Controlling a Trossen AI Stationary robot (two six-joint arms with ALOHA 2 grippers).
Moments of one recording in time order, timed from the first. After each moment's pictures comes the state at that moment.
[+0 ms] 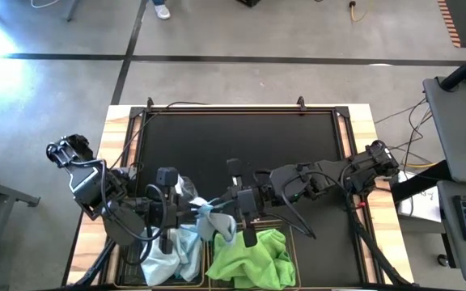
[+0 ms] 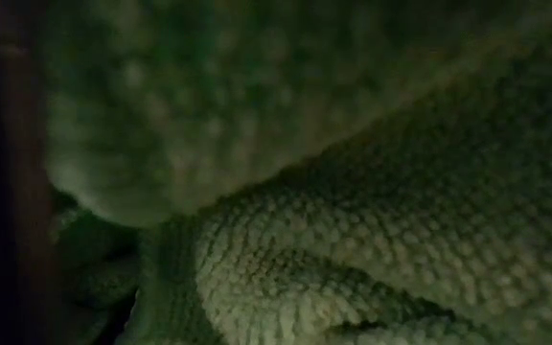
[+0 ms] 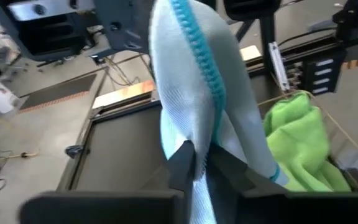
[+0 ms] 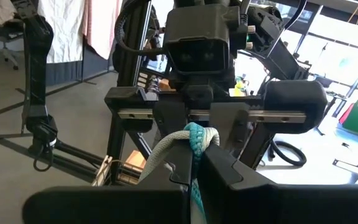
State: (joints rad) left arm -0.72 1.48 1.82 -0.91 -0.76 -0.09; right arm 0.36 1.82 1.99 -0.20 0.13 -0.25
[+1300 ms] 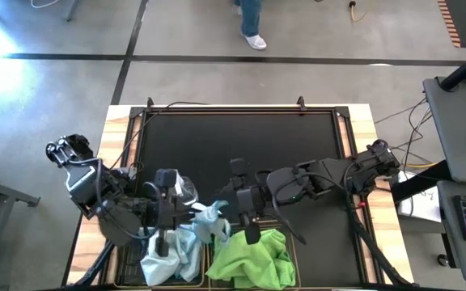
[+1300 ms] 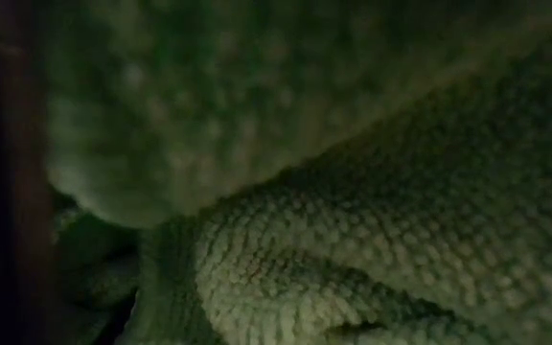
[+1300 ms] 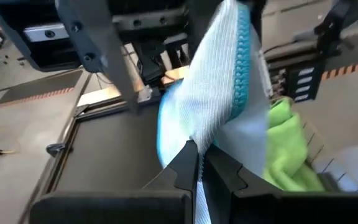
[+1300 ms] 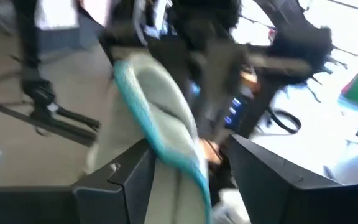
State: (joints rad) left arm -0.74 1.49 1.84 -0.92 -0.71 -0.14; right arm 0.36 1.80 2.00 -0.38 0.17 -0.22
